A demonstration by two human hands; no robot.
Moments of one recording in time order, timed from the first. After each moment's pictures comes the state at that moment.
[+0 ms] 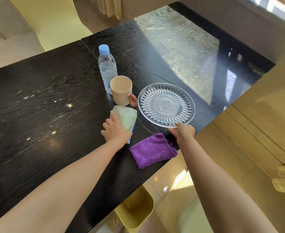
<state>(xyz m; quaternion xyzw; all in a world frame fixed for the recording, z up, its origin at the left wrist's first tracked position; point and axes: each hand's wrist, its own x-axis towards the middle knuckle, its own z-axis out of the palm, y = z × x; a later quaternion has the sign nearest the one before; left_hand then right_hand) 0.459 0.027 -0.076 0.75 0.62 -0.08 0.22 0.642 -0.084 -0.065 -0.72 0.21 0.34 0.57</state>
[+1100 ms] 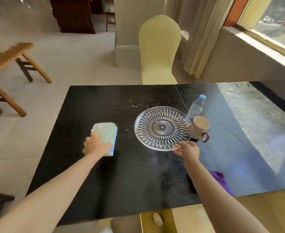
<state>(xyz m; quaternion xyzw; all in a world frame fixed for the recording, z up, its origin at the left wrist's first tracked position) 0.104 0.018 0.013 0.47 0.84 0.11 0.26 0.410 -0.027 0.031 -0.67 -0.12 0.48 0.55</state>
